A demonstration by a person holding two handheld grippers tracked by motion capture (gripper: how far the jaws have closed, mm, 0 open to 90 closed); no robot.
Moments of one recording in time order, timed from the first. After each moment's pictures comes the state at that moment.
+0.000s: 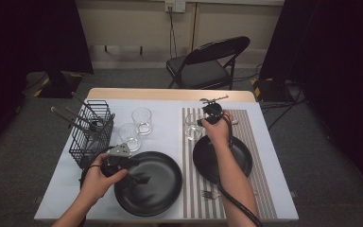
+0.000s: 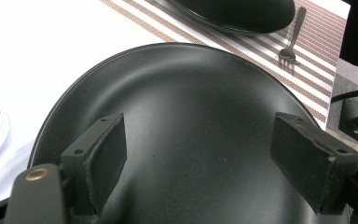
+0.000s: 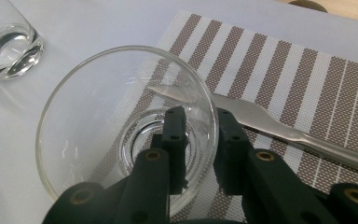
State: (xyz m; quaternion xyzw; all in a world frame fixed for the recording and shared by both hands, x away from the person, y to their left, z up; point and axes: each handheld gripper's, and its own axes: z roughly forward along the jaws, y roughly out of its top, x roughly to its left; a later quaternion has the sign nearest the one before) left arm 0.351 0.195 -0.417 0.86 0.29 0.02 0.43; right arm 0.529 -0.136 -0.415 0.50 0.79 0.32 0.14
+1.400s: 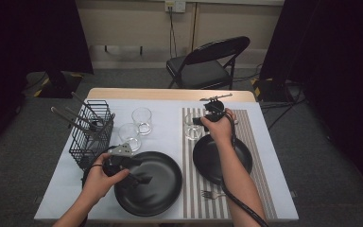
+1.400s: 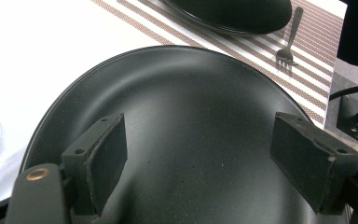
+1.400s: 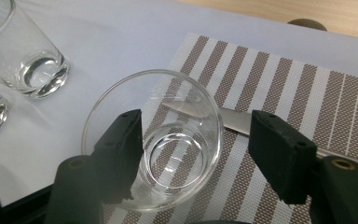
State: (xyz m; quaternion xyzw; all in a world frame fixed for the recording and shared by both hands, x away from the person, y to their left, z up) left arm 0.352 0.191 -0.417 0.86 0.28 0.01 0.43; right arm 0.524 -0.138 -0.399 0.50 0.78 0.35 0.13
